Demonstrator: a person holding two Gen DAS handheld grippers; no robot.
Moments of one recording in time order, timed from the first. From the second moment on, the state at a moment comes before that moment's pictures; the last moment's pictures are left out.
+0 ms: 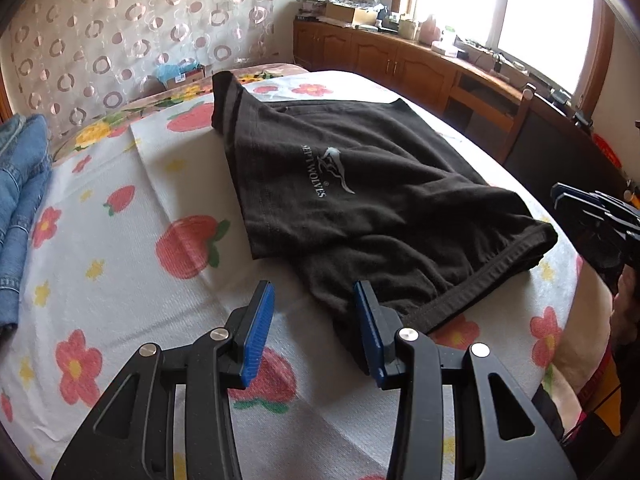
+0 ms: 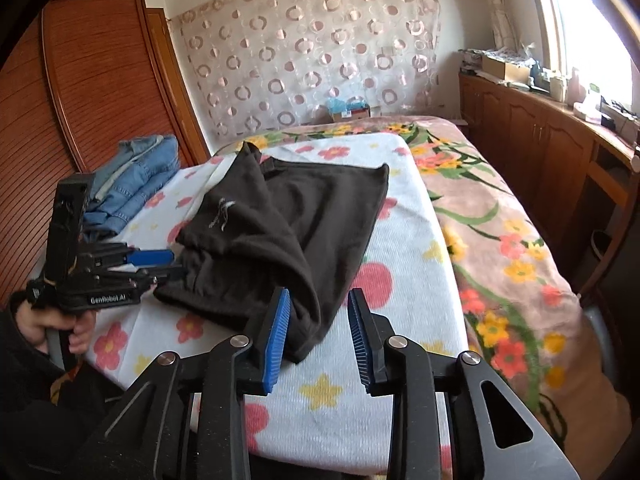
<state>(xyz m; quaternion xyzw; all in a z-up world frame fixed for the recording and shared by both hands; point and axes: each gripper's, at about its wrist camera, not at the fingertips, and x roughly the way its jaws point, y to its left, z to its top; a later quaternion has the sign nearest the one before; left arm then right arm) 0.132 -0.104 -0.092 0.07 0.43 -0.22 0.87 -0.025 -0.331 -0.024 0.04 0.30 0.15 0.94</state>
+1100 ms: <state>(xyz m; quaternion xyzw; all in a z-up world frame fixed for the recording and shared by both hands) 0.145 -0.019 -0.070 0.02 0.40 -0.15 0.90 0.084 -0.209 -0.039 -0.04 0.31 0.27 0.91</state>
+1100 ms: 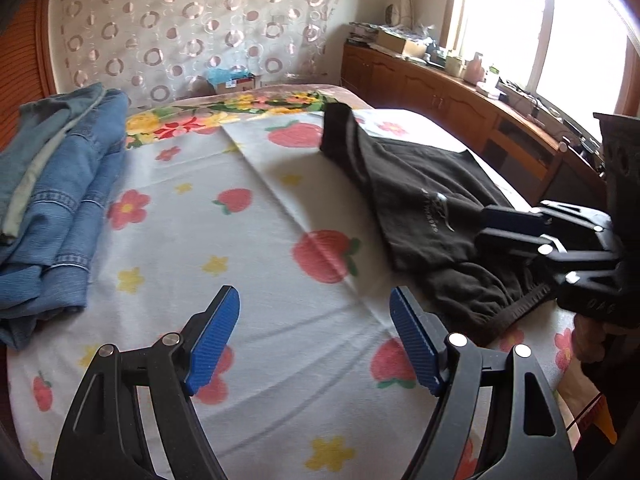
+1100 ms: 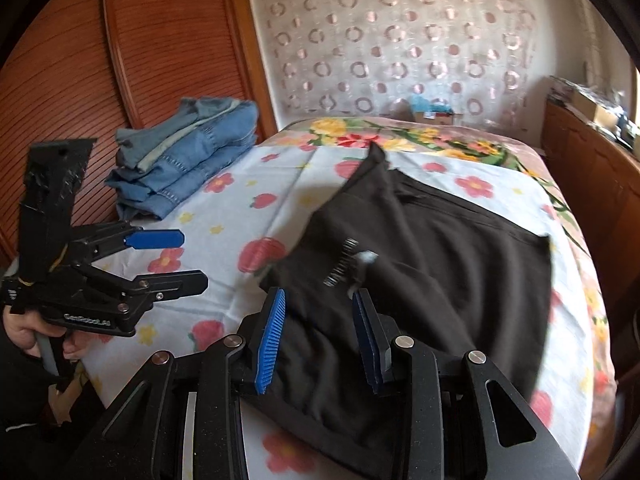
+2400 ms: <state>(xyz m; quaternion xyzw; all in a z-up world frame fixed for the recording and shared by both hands) 0.149 -0.048 -0.066 0.03 0.40 -0.19 0.90 0.192 -0.258 0.000 -0.09 0.29 0.14 0.94</state>
